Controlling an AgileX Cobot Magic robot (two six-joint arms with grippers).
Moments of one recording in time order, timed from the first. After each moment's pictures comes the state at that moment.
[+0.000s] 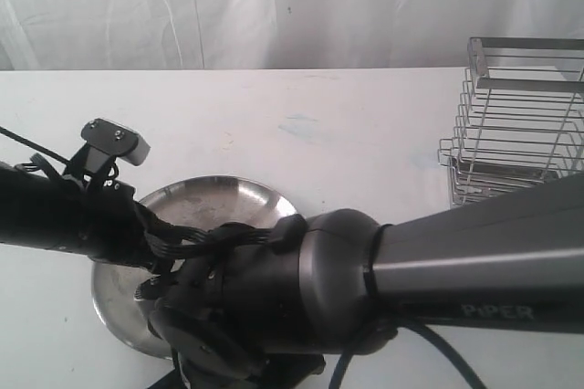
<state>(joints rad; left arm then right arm) -0.24 1.54 -0.65 -1.43 0.40 1.59 1.17 1.90 -1.15 -0.03 0.73 0.81</state>
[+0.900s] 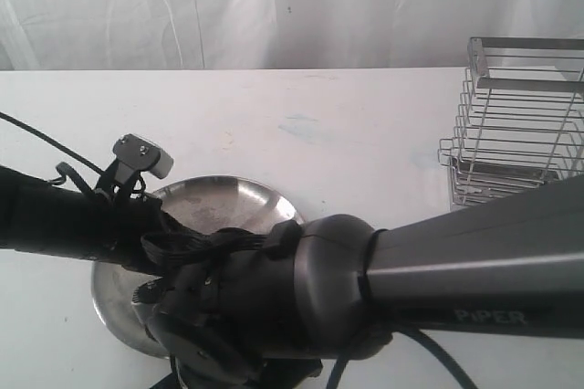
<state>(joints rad) -0.24 1.70 -0.66 -1.75 0.55 1.95 1.18 1.91 -1.15 -0.03 0.72 0.81</state>
